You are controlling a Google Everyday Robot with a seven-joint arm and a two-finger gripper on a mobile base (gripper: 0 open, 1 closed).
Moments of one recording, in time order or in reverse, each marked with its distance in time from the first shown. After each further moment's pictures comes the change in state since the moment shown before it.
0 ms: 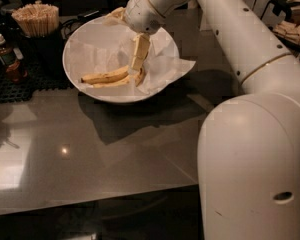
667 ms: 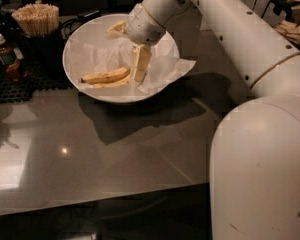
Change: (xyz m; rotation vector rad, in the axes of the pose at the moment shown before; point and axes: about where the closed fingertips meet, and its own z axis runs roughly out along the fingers) arm 0.009 0.030 0.013 -0.049 0.031 0.053
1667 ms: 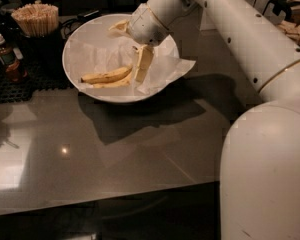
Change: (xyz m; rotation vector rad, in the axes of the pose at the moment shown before) arm -0.007 0.004 -0.005 0.022 -0.057 -0.004
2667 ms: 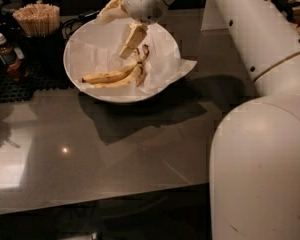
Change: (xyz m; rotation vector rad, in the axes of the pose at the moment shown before) arm -0.044 -0.022 -0.039 0.066 -0.034 -0.118
